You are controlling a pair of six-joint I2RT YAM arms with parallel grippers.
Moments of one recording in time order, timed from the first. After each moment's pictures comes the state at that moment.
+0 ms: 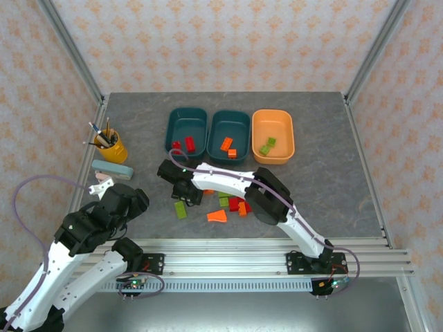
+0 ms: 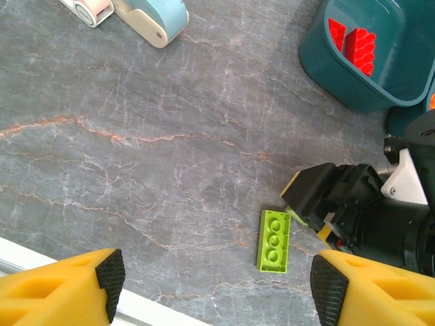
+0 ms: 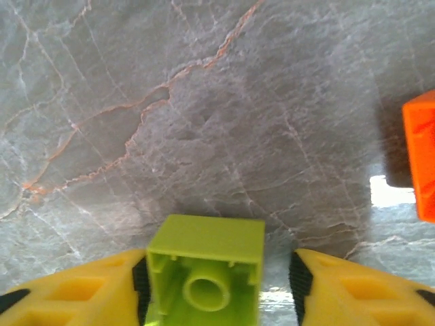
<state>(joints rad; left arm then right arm) -0.53 0.52 0.87 -1.33 -0.39 -1.06 1.09 2.33 1.95 -0.95 0.03 1.31</state>
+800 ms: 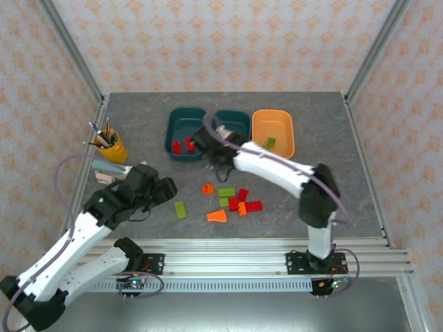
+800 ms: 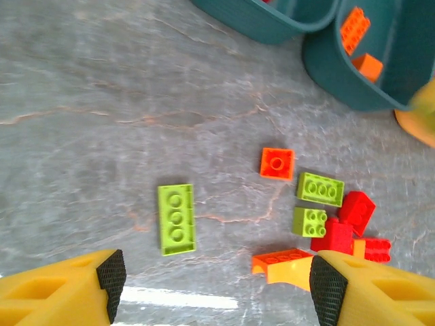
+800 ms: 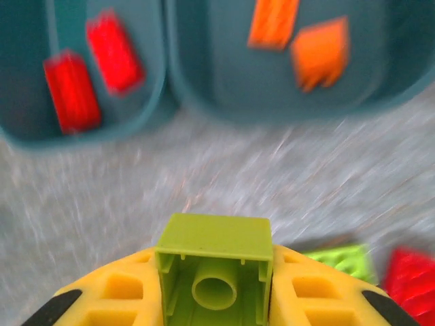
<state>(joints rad) -0.57 0.82 0.87 -0.99 -0.14 -0.95 0.87 1.84 1.68 -0.93 0.29 1.05</state>
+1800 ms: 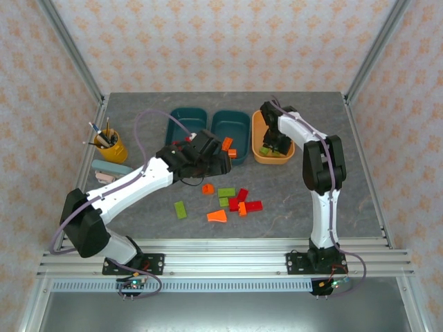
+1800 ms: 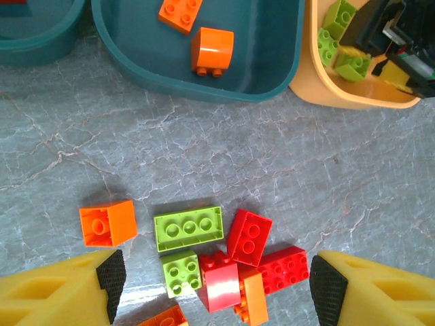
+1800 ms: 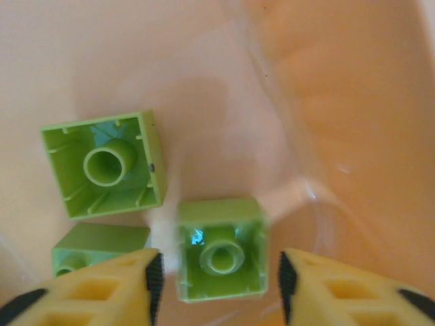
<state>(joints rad) -0.73 1.48 1.27 -0.75 -0.08 -0.85 0.29 2.15 1.74 -1.04 0.19 0.77</state>
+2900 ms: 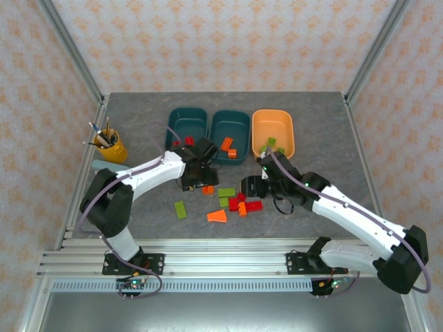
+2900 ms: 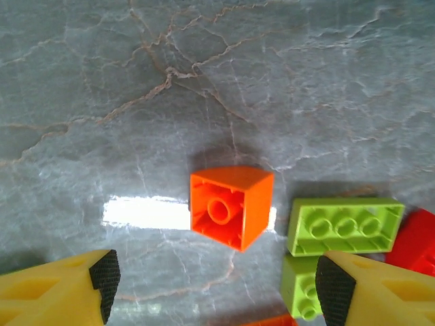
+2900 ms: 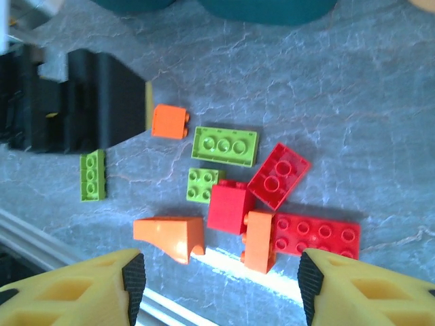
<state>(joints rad) -0.61 1.71 1.20 -0.85 0.02 -0.84 0.76 1.06 0.88 -0.69 -0.09 0.65</state>
